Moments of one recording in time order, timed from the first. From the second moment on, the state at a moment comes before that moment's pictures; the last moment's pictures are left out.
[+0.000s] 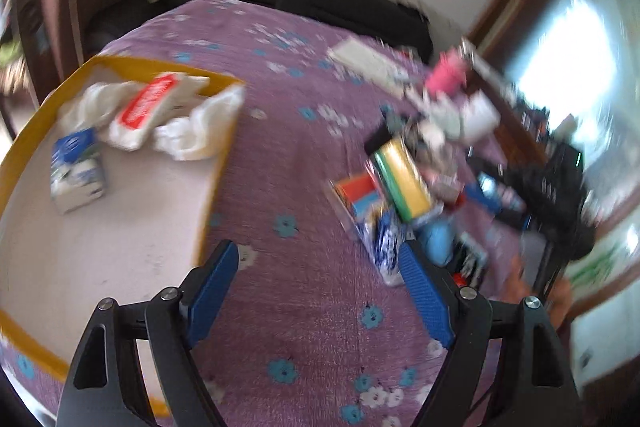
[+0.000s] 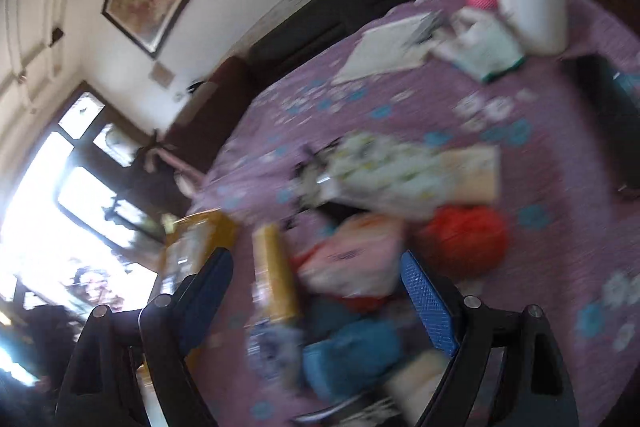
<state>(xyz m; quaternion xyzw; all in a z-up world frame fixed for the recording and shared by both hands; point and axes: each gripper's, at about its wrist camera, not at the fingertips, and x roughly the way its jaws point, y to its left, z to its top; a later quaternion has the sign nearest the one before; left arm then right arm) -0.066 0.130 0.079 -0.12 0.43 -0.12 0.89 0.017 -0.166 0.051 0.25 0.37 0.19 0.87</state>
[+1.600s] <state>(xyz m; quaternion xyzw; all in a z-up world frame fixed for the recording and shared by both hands) -0.067 0.094 0.016 -0.07 0.44 -0.14 0.89 -0.021 -0.156 0.055 0.19 0.40 0.14 0.89</state>
